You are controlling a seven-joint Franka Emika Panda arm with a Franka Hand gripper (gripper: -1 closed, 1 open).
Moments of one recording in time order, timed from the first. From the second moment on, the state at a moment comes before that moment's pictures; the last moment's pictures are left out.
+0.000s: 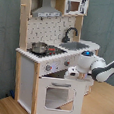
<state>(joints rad) -0.66 -0.38 1.60 -2.43 0.20 2.48 -0.84</state>
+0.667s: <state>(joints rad) -0.66 -0.38 1.71 -2.43 0.20 2.56 -0.68</state>
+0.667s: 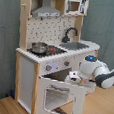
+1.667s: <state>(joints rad) -0.66 -0.42 1.74 -2.37 0.18 2.68 -0.57</state>
